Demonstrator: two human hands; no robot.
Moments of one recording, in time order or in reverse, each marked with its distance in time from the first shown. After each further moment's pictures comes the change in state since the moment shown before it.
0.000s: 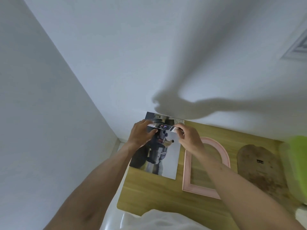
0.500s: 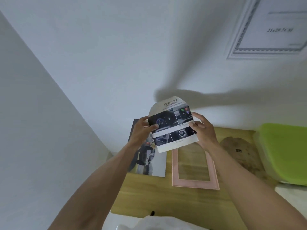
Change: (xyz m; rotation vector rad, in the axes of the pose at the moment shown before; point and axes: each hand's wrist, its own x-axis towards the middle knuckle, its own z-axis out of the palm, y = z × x) left_hand -0.010 0.084 -0.003 -0.744 -0.103 -0.291; right_hand -0.057 0.020 -0.099 0.709 0.291 0.401
